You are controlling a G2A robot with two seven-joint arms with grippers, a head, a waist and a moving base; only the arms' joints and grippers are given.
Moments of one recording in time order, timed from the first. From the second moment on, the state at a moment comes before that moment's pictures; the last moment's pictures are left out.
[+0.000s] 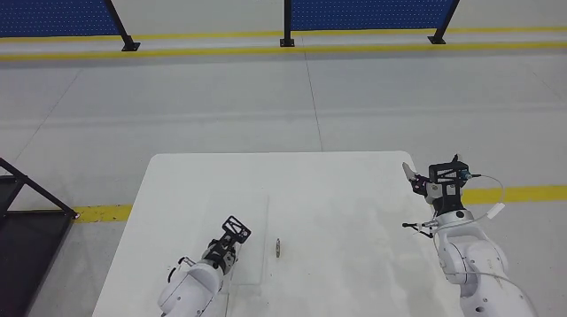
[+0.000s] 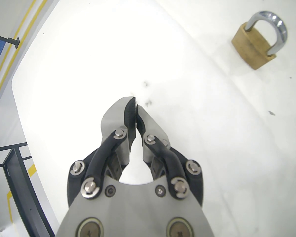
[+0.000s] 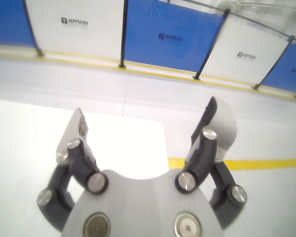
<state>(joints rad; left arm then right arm) 1.87 -1.18 -1.23 -1.88 1.72 -0.08 -0.63 -1.73 -1.15 1.60 -1.80 -1.33 0.00 0.00</state>
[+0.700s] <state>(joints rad) 1.99 -1.17 -1.42 -1.94 1.43 -0.13 -0.31 -1.73 -1.15 1.60 -1.80 -1.33 0.00 0.00</state>
